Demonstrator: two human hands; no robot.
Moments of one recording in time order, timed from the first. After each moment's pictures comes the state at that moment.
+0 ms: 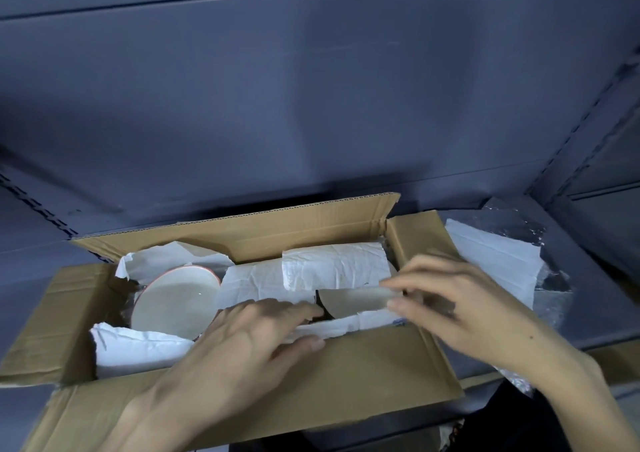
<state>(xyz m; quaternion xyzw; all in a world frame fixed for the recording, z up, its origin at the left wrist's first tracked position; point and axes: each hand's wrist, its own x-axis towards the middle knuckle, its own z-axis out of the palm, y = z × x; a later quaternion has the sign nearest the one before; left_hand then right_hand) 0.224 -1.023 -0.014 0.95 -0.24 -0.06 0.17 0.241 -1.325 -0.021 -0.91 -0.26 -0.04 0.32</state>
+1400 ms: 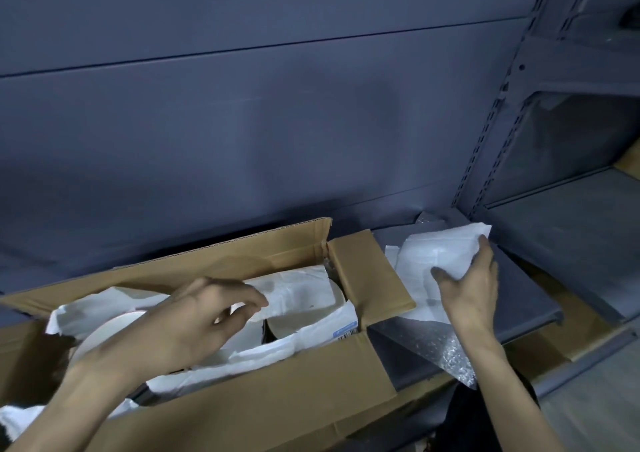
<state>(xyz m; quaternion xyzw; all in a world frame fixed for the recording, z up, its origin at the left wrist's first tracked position) 0.290 -1.029 0.005 0.92 -0.33 -0.07 0.18 0.267 -1.420 -0.110 -0.82 0.34 -0.22 0.40</state>
